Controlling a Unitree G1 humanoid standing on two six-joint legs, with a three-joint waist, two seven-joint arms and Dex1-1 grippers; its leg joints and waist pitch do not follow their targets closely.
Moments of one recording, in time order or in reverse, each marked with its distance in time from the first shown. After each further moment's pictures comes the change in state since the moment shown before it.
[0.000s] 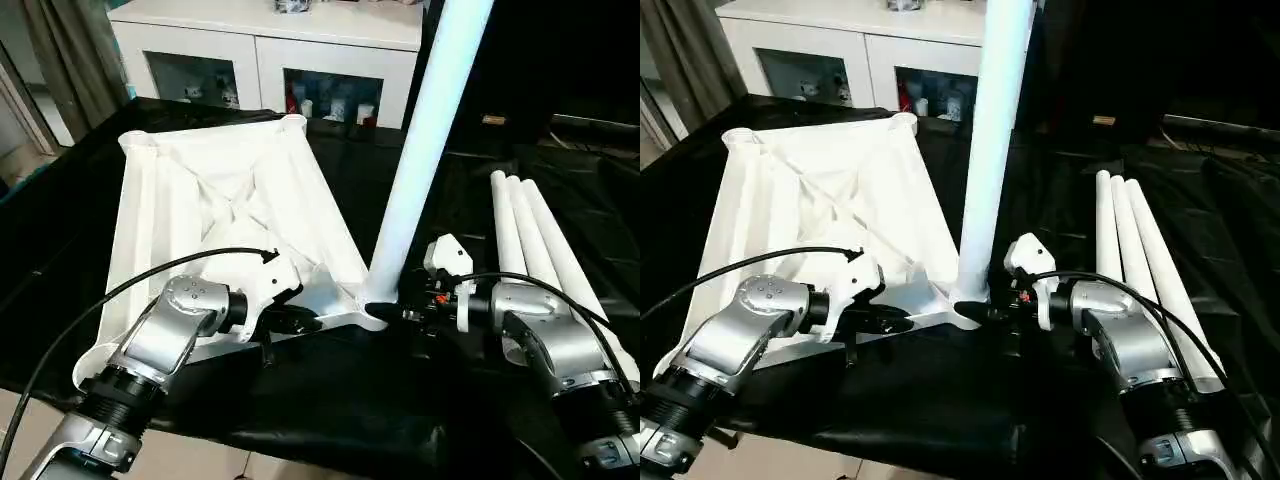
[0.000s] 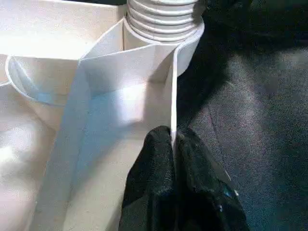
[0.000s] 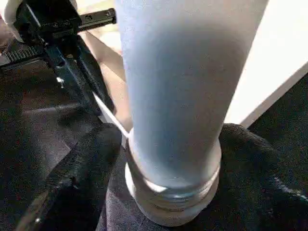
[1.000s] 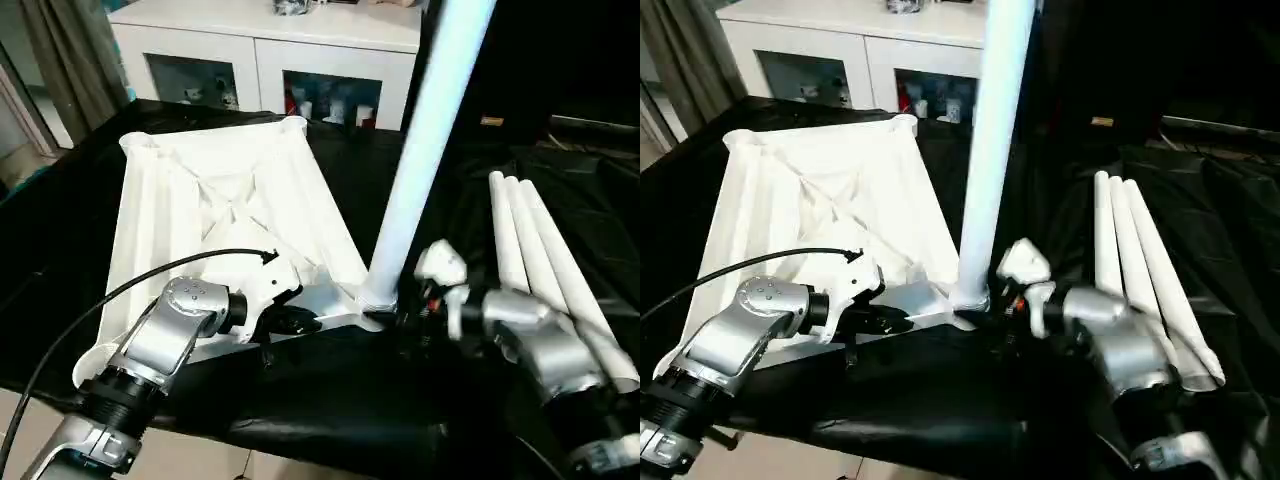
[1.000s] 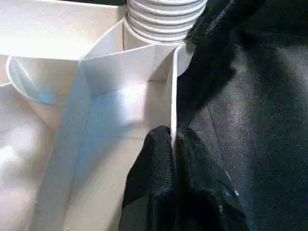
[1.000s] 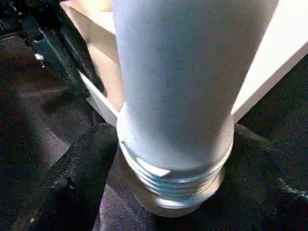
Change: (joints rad) left arm 0.005 0.001 0.000 0.000 0.001 -0.003 0.005; right arm 0.014 0.029 0.025 0.055 -0.043 -0.041 -0.063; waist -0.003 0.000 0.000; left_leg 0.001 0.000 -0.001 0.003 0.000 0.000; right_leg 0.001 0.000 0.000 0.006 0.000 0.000
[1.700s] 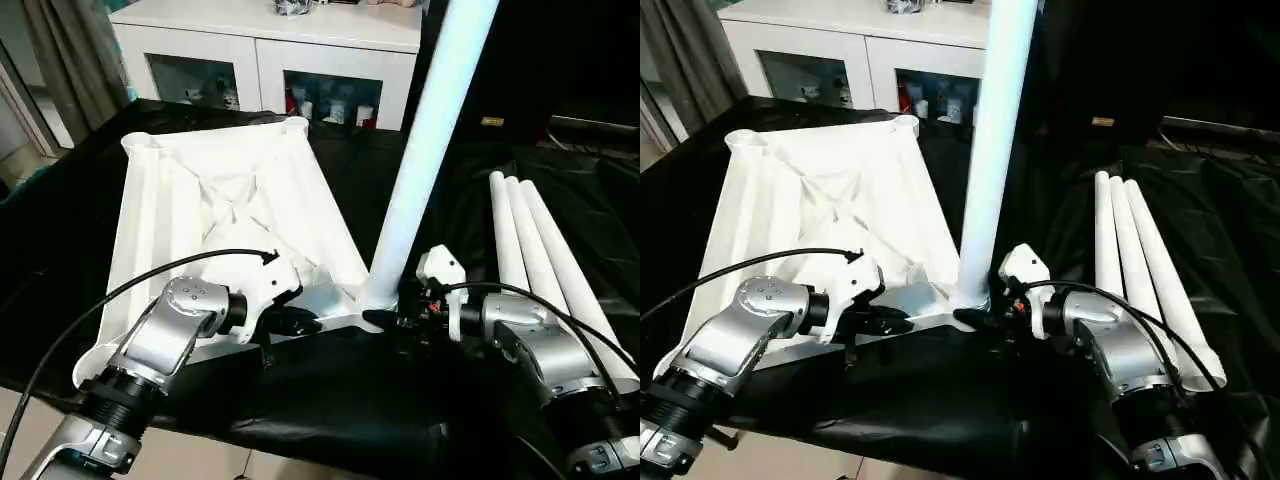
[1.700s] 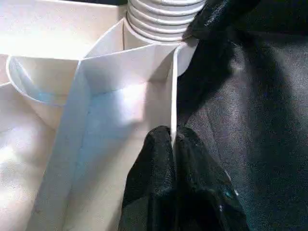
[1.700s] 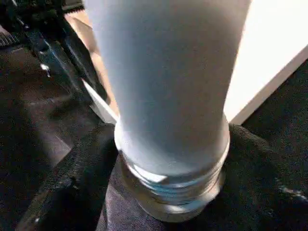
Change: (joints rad) left arm 0.000 0.000 -0.001 0.000 0.000 0.000 -0.008; right arm 0.005 -0.001 -0.011 -0.005 0.035 0.018 0.020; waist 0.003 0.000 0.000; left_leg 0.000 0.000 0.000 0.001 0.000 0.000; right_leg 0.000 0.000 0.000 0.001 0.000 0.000
